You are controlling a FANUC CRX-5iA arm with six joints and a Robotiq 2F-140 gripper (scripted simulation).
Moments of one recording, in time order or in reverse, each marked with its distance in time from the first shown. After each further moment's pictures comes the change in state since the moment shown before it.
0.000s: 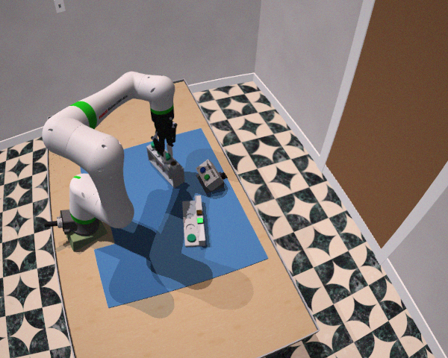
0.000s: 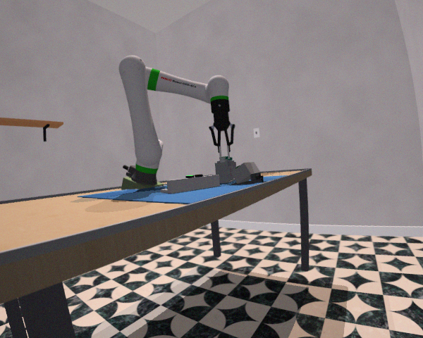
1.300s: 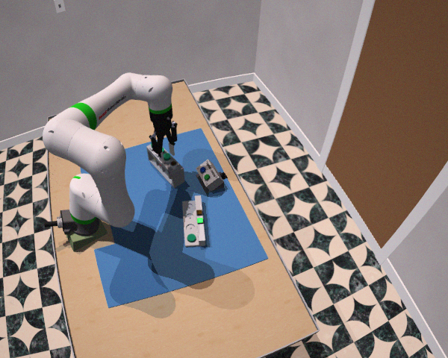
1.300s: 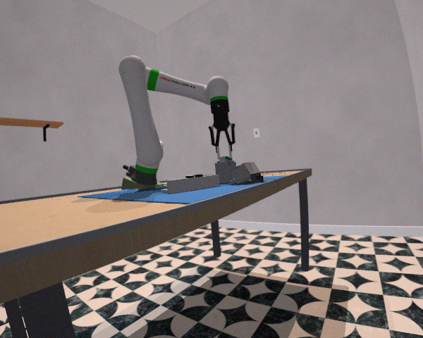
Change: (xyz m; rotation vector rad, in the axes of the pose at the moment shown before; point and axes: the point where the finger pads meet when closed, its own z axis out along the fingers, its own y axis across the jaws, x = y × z) arm 0.000 0.000 0.000 0.010 0.026 0.081
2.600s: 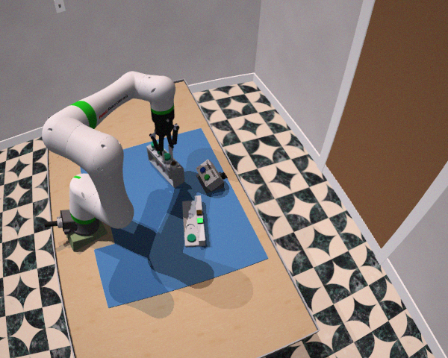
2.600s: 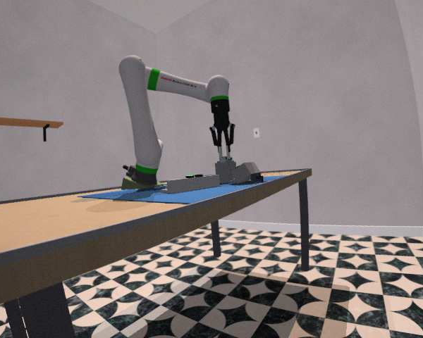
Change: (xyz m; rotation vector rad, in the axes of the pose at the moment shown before) arm 0.000 0.000 0.000 -0.017 -0.031 0.228
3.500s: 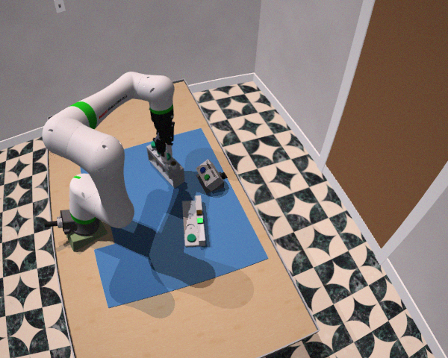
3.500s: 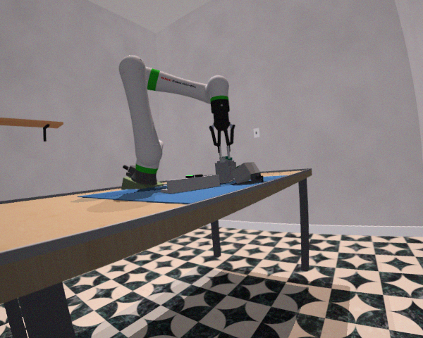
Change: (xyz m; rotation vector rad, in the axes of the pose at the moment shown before) arm 0.000 0.000 0.000 0.004 0.014 -0.544
